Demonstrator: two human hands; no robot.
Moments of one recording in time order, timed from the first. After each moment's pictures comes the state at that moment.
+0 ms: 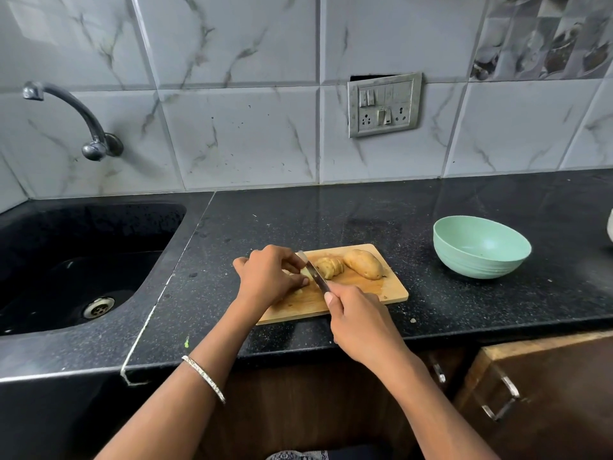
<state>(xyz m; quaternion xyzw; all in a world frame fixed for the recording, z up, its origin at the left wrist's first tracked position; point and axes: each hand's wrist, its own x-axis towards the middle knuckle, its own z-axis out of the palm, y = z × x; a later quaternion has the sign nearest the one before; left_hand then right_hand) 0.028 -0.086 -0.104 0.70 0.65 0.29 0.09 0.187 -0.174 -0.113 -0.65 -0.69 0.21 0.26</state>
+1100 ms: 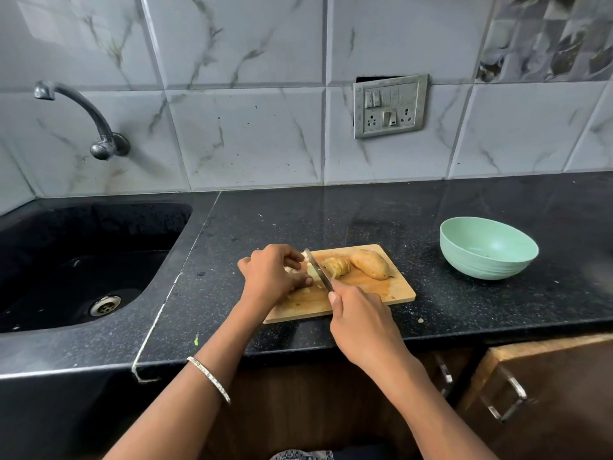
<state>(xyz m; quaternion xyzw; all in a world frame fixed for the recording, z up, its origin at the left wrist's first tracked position) 0.019 -0.088 -0.105 0.68 0.65 0.32 0.12 0.172 -0.184 -0.105 -0.67 -0.68 0.17 0.25</state>
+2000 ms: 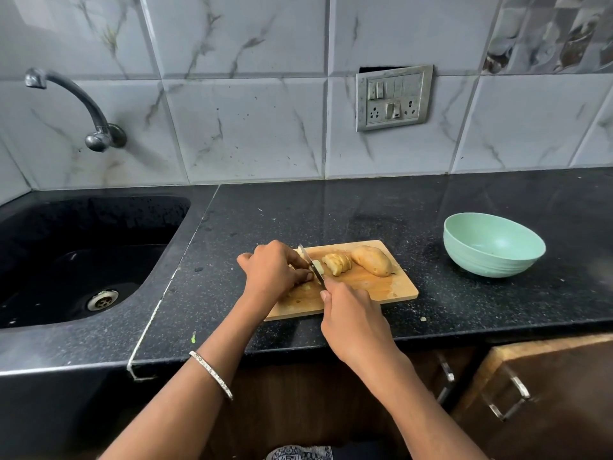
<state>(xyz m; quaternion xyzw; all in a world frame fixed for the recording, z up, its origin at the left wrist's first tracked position) 0.026 -0.082 -0.105 0.68 0.68 0.26 0.07 0.159 -0.181 -0.102 -0.68 -0.69 0.16 0.21</state>
